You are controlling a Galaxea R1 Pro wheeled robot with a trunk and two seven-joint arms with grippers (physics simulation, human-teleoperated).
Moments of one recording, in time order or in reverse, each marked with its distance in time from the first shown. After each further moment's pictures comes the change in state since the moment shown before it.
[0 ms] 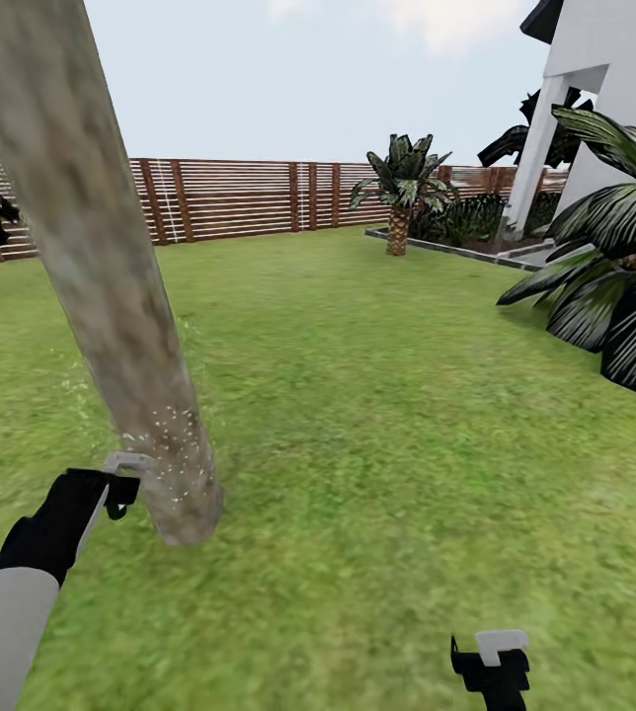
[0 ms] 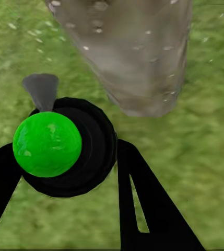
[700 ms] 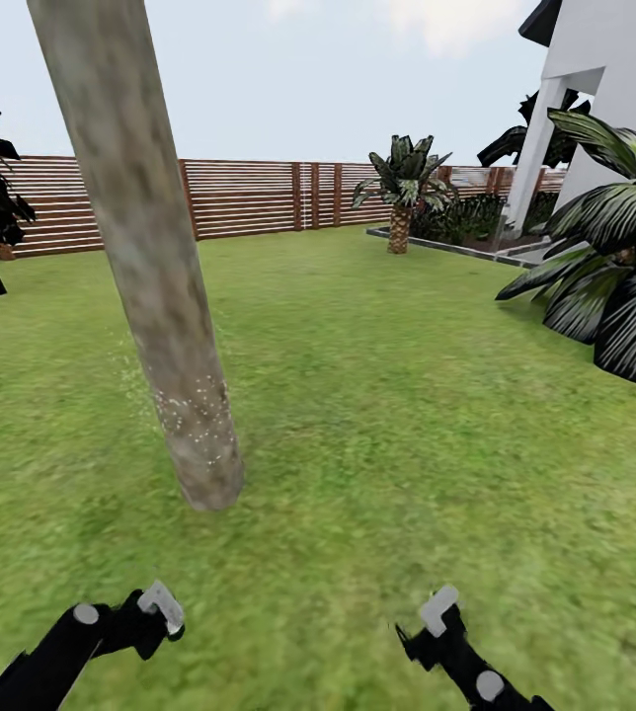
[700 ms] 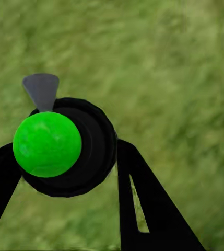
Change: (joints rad) left arm 0.320 -0.009 -0.088 0.176 -0.252 -0.602 -0.516; right arm 0.000 0.009 0.112 -0.197 0.226 0.091 0.326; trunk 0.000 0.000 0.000
